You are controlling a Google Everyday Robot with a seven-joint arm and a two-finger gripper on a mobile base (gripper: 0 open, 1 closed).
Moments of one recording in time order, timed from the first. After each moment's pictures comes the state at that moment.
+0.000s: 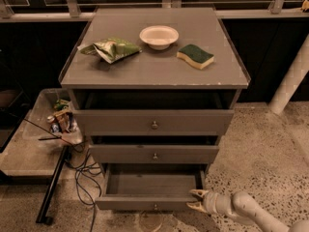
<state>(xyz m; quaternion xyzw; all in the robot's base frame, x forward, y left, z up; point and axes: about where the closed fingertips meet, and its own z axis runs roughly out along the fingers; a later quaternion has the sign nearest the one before) 0.527 -0.218 0.178 -0.54 0.71 0.17 0.42</state>
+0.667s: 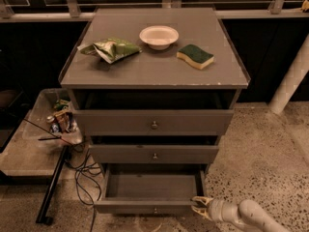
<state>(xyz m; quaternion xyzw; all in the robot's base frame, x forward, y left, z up) 0.487 -0.231 0.181 -0.55 0.70 0.18 0.42</state>
